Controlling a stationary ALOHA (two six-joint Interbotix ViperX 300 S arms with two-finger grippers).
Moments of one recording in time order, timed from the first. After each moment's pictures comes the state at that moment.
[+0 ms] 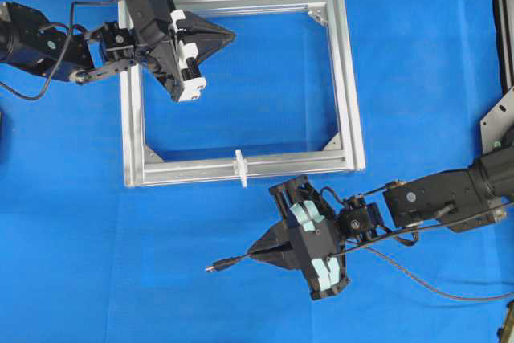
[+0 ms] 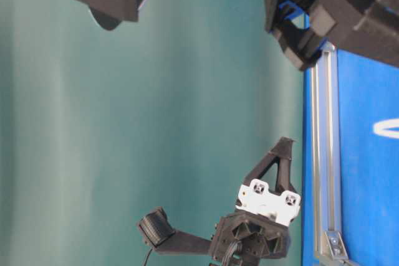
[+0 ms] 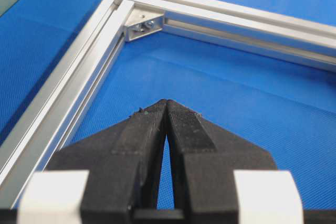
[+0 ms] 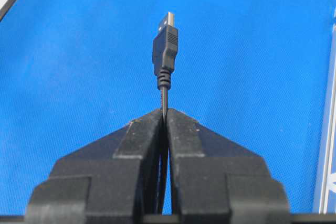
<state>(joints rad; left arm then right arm) 0.29 0.16 0.84 -0.09 -0.73 0.00 0.34 0.14 0.68 0.03 -0.32 0.05</state>
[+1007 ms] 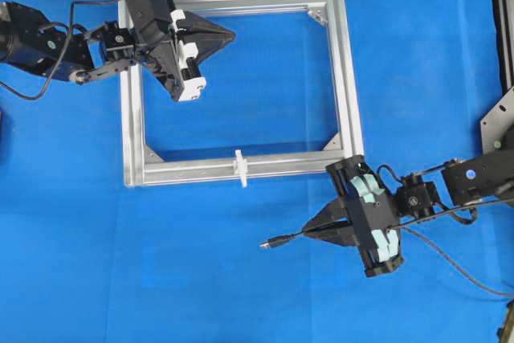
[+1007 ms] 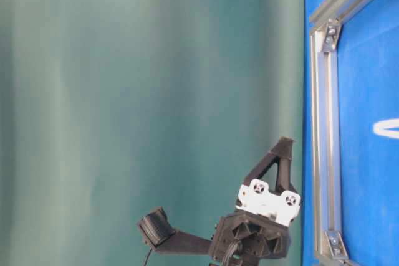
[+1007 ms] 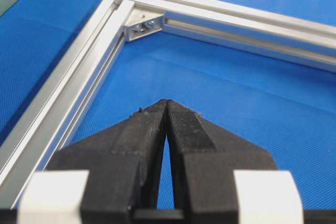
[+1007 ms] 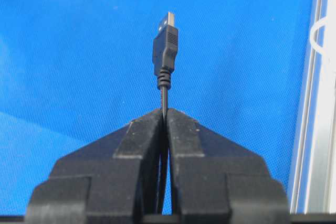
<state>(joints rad) 0.29 0.16 0.84 -0.09 -0.73 0.01 0.34 -0.05 0.94 0.08 -0.33 0.06</state>
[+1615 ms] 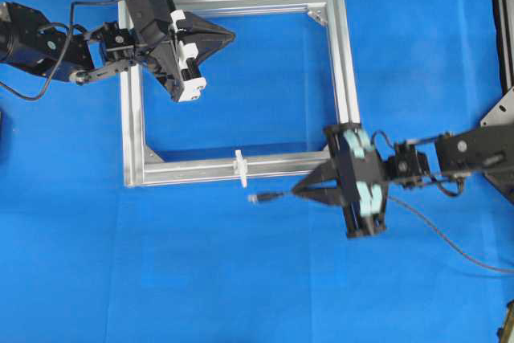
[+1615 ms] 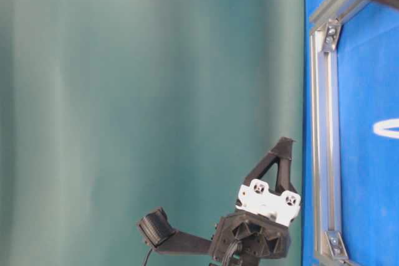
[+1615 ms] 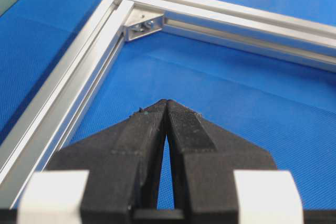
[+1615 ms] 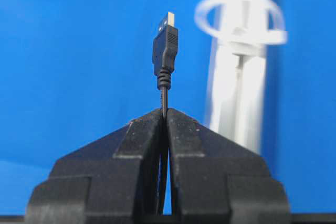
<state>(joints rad) 0.29 0.16 0.84 -0.09 -0.73 0.01 0.17 -0.05 0.95 0.08 -0.35 0.05</state>
